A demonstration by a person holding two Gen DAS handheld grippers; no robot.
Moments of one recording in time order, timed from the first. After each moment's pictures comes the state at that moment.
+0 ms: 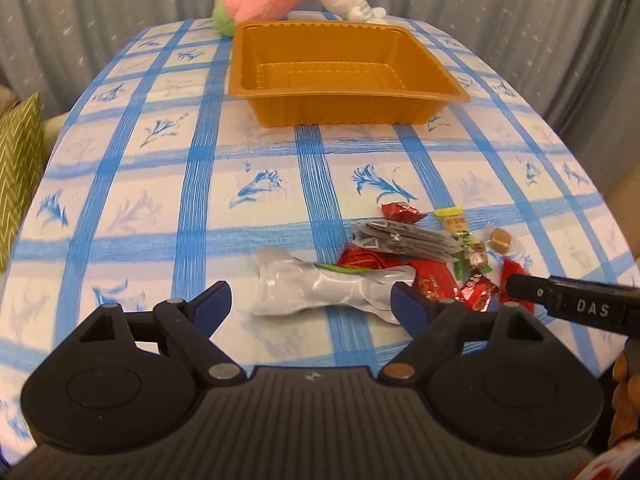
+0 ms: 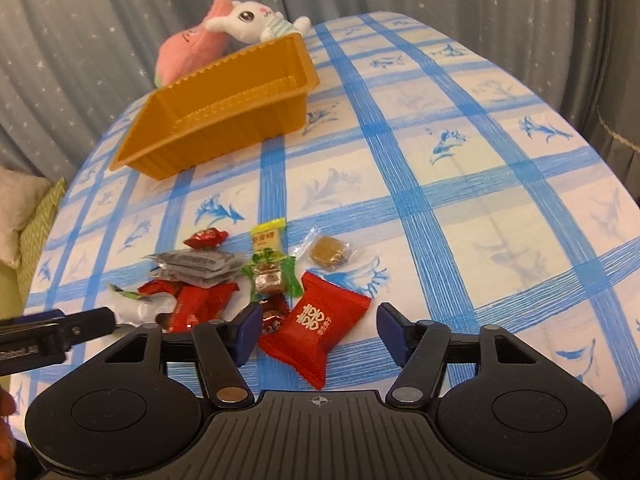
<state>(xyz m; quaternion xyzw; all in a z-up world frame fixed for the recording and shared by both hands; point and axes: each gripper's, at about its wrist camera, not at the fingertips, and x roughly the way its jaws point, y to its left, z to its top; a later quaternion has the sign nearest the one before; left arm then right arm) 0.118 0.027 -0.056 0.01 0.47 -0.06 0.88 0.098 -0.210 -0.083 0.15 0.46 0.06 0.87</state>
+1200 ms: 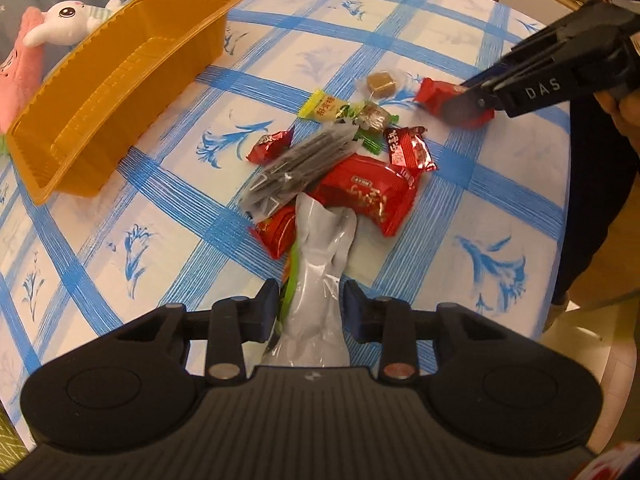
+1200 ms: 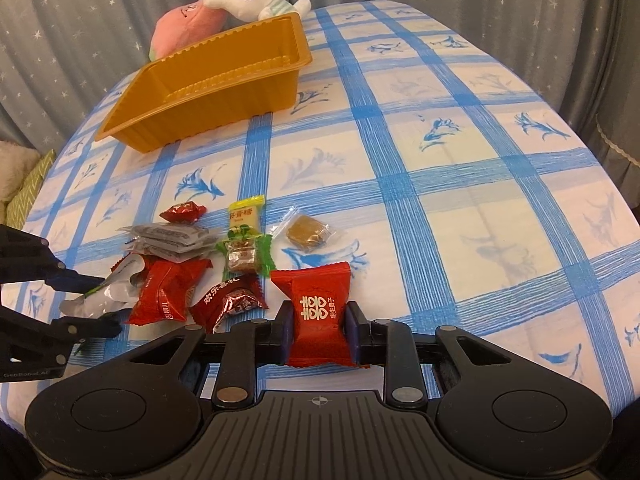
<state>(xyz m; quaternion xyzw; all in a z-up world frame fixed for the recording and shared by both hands) 0.140 -0.003 -0.094 0.29 0.47 -0.35 0.76 0.098 -0.214 -0.093 0.12 0.48 0.06 0.87</state>
